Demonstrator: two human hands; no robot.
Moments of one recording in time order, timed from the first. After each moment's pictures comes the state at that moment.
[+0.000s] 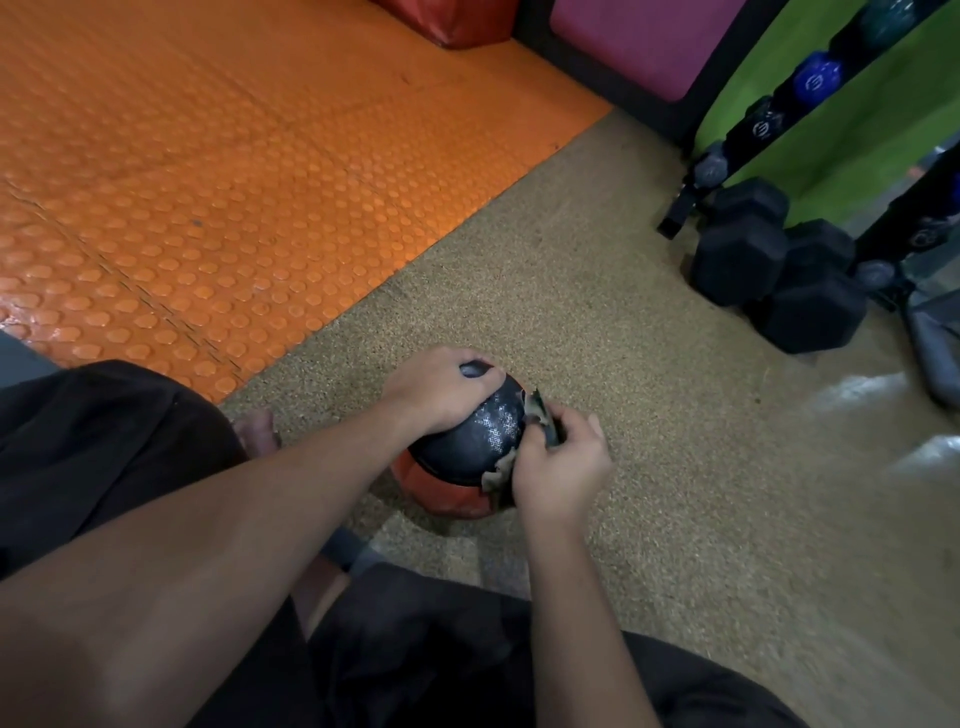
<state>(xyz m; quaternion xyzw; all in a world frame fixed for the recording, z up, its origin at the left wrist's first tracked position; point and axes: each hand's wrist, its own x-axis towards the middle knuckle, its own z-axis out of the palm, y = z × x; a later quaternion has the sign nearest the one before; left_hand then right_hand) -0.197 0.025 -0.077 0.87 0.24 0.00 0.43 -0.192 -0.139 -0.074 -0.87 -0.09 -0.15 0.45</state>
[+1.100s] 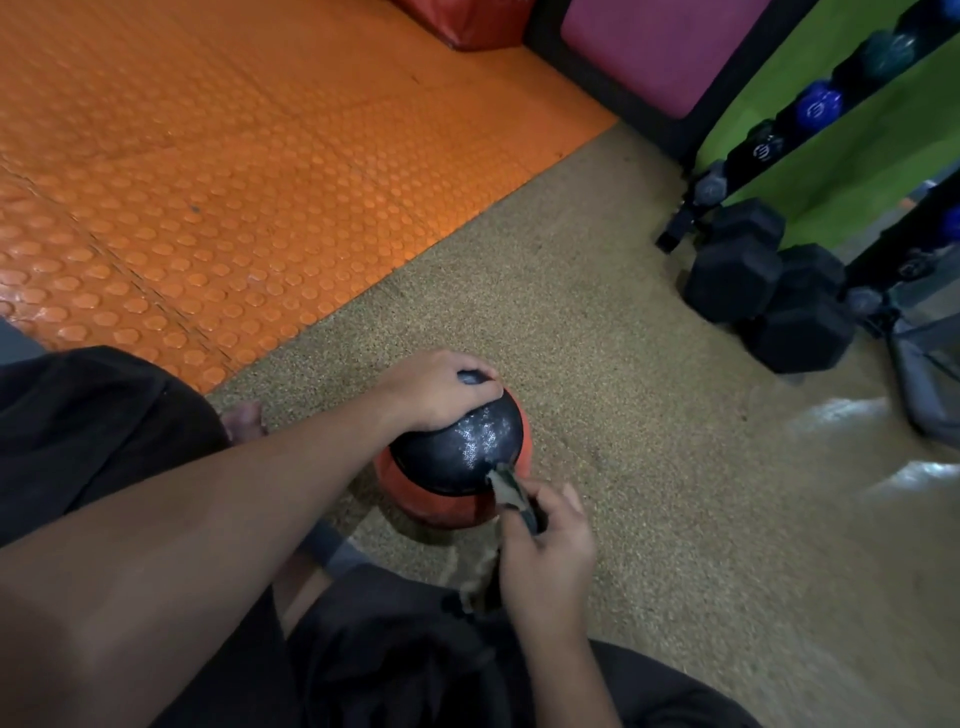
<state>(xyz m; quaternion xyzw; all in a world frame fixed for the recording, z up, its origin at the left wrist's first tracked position) -0.195 0.035 -0.075 0.89 0.18 -0.04 0.42 -0.239 -0.186 -0.083 -0.86 -0.16 -0.05 0.48</state>
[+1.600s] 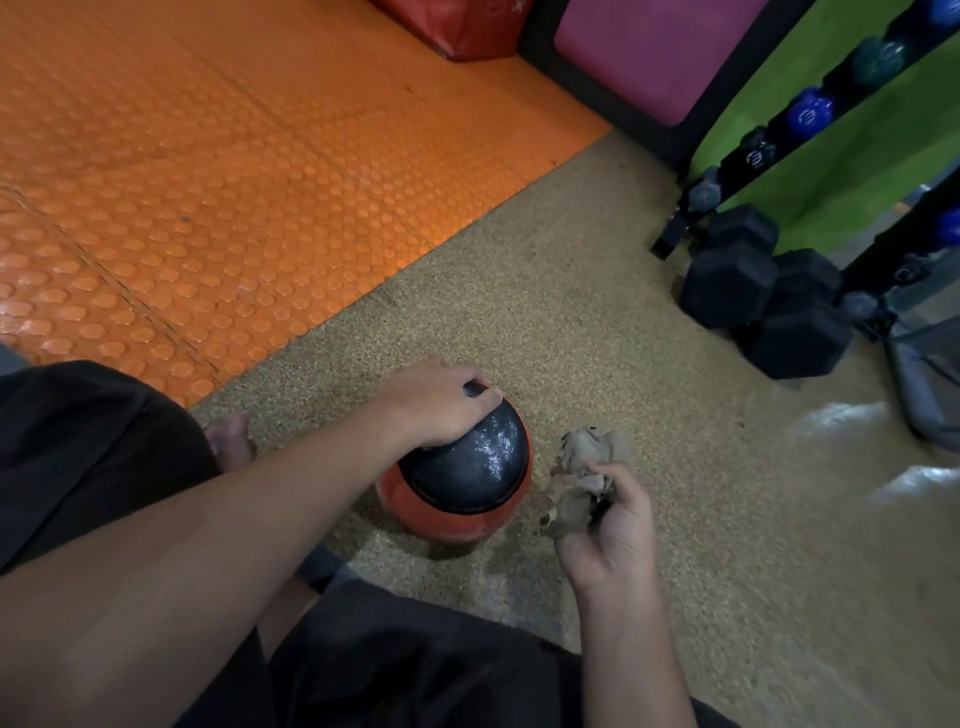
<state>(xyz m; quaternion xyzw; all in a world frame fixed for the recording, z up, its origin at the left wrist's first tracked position) -0.194 0.019 -0.054 0.91 0.19 -0.11 0.35 -0.168 -0.196 -0.046 -0.43 0.16 0.22 0.86</state>
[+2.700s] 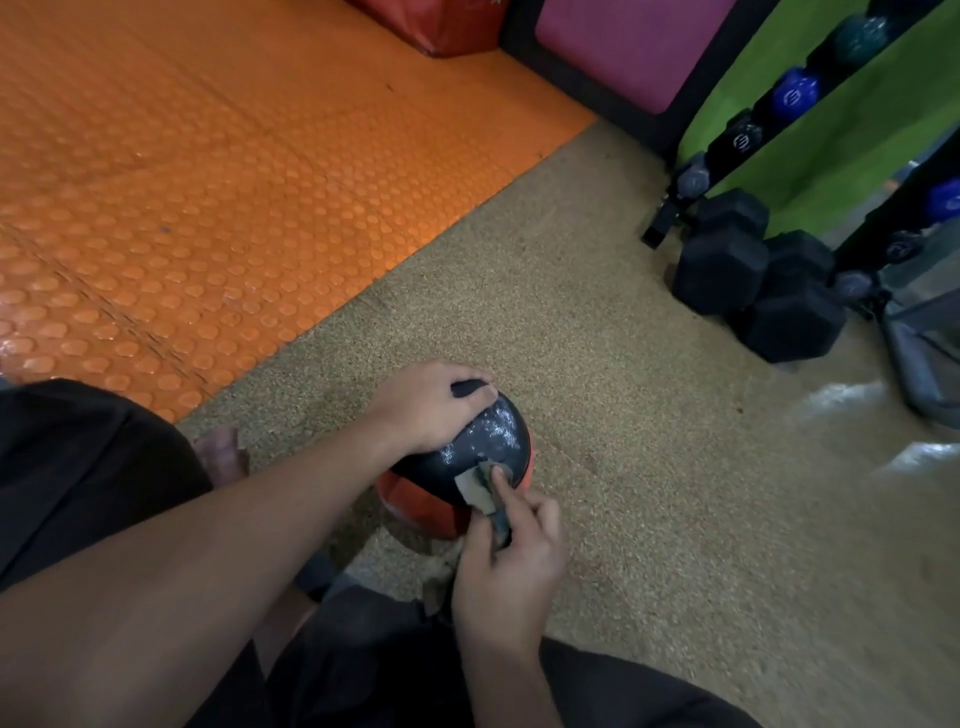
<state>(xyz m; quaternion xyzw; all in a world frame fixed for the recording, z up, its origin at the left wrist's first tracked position) -0.188 0.018 -0.080 0.90 0.18 0.01 0.40 -0.258 -0.163 -0.091 -0.87 -0.15 -0.12 0.46</state>
